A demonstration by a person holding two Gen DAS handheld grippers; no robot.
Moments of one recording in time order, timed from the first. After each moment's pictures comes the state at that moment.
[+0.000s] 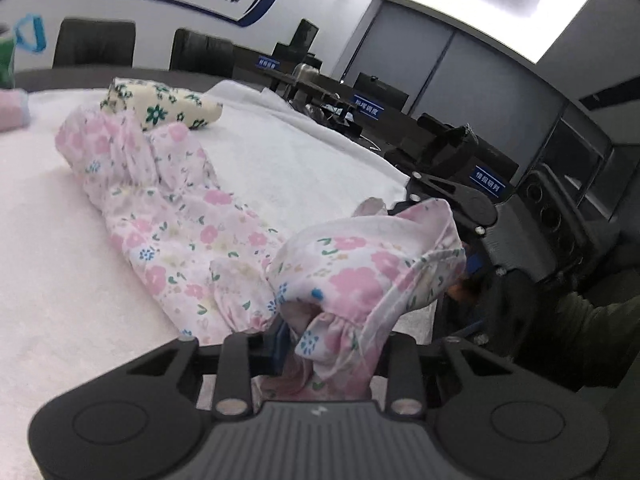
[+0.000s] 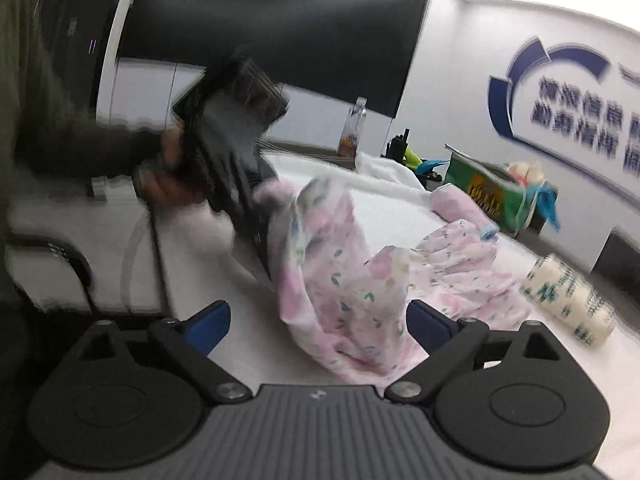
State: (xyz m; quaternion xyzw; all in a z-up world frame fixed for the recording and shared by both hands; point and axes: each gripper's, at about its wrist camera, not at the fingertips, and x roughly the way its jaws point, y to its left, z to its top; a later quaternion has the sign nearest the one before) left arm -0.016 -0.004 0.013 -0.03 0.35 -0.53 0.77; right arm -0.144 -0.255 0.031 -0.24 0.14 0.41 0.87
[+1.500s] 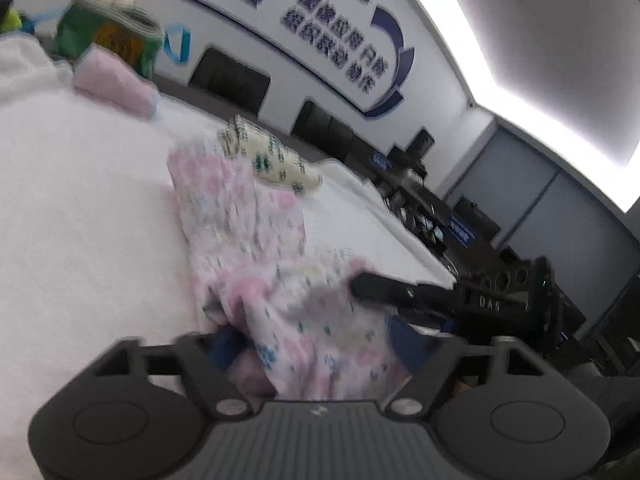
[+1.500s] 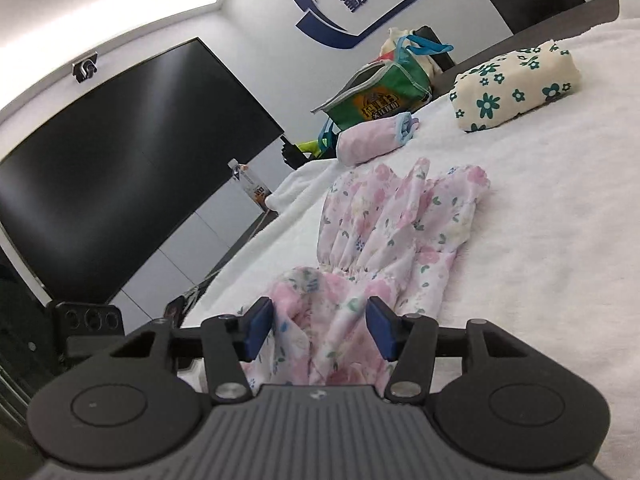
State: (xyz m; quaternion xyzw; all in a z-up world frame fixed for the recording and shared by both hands) left arm -0.048 -0.010 0.009 -0.21 0.32 -0.35 0.85; right arm -0.032 -0.319 0.003 0.27 0.29 0.34 0.86
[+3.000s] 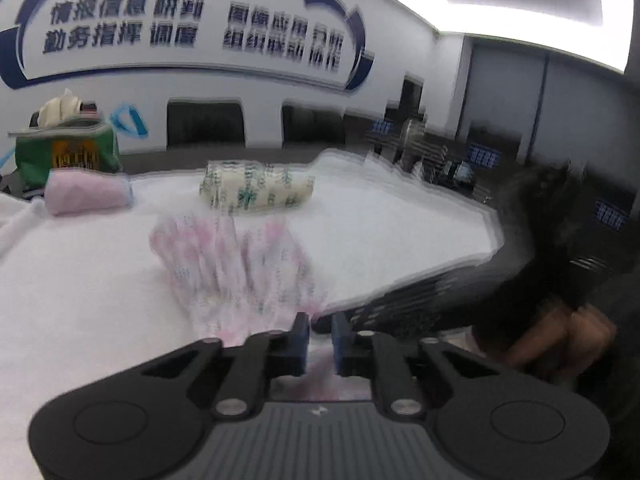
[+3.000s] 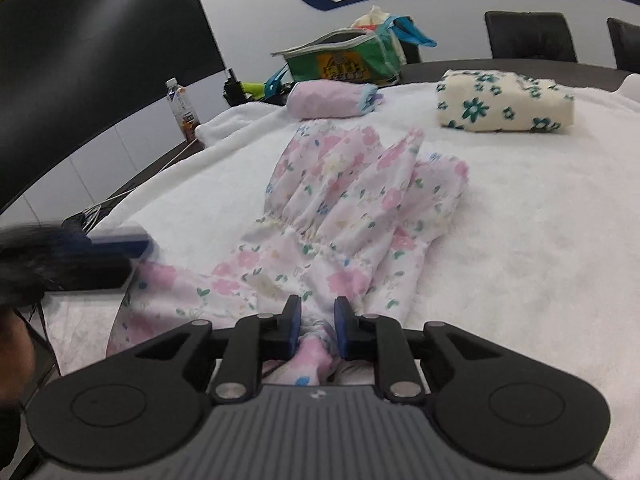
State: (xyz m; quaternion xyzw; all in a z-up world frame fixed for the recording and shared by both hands) left arm -0.060 -0.049 0.036 0.01 0.27 -0.31 0.91; right arm -0.030 -0.255 0.012 0.08 0.33 0.24 0.91
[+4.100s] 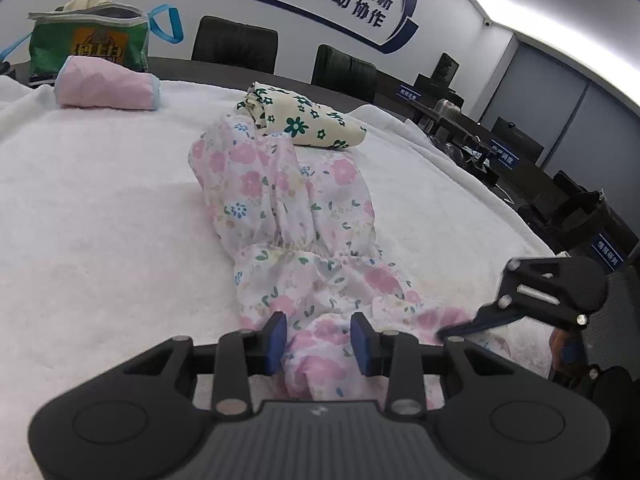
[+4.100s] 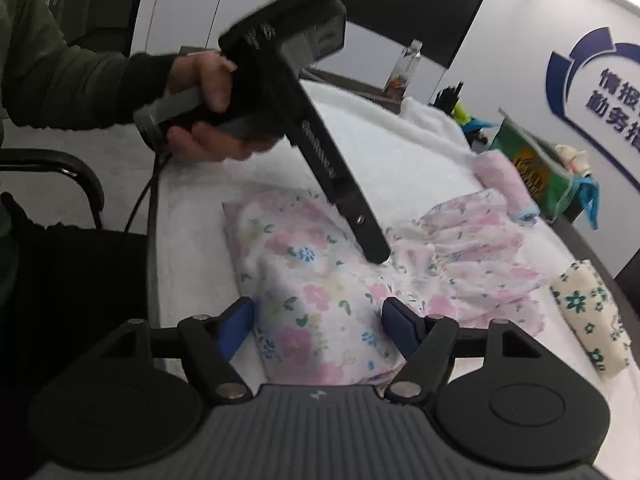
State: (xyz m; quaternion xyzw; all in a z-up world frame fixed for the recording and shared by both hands) left arm 0.001 -0.018 0.008 -0.06 0.37 -0.32 0.87; right arm -0.097 -0.224 0.021 -0.32 0.22 0.45 0.81
